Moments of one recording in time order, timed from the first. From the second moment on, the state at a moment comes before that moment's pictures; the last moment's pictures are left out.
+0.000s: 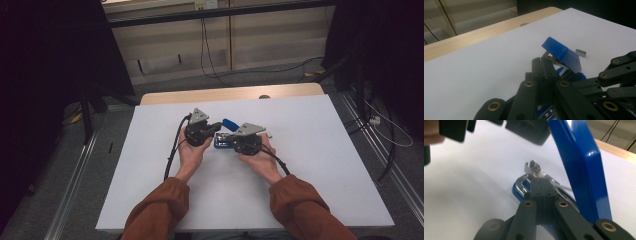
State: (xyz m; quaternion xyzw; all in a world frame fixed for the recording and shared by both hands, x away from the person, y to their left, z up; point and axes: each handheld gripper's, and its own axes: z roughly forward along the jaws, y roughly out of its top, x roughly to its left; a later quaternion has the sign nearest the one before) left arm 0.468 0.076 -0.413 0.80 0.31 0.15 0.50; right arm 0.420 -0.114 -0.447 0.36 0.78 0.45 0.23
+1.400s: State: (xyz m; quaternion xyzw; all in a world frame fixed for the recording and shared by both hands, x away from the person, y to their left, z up) left arm 0.474 0.077 -0.435 0.83 0.31 0.15 0.44; right arm 0.432 -0.095 -0.453 0.38 0.76 0.44 0.29
